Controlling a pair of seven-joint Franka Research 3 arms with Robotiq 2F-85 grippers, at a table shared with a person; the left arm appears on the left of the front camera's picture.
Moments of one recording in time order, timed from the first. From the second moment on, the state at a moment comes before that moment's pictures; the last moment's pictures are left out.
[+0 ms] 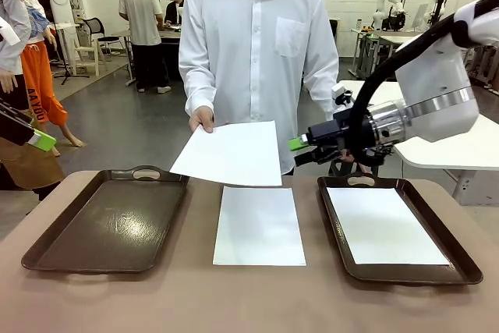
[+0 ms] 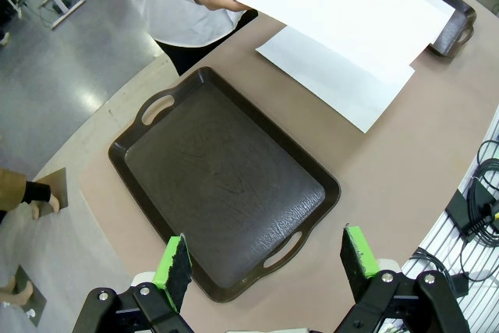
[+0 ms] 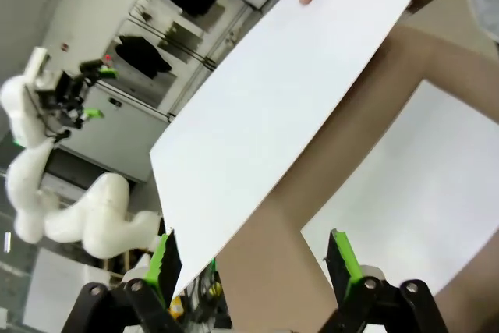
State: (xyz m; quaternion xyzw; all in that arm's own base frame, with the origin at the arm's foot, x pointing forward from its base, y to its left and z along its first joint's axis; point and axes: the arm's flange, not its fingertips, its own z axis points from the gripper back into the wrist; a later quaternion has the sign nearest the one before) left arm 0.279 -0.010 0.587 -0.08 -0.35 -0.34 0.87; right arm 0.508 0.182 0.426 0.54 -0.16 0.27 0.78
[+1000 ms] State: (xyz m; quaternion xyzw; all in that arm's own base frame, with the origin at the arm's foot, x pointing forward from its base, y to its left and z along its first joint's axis) left arm 0.279 -0.010 0.587 -0.08 -0.35 -0.34 0.87; right arm 0.527 0.235 0.401 0.63 -0.11 0.15 0.76
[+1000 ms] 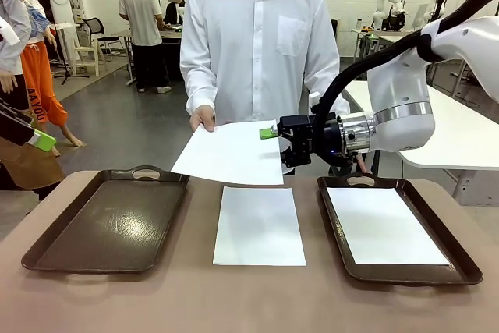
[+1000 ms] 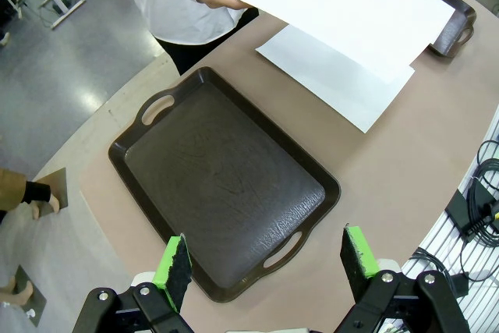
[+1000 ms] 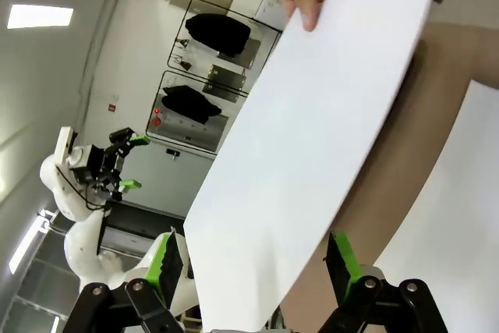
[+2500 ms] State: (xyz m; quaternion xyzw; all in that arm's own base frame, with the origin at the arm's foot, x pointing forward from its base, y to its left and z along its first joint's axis) left arm 0.279 -0.010 0.587 -0.08 -0.35 -0.34 0.87; right arm 0.533 0.248 0.395 0.64 -0.05 0.13 0.76
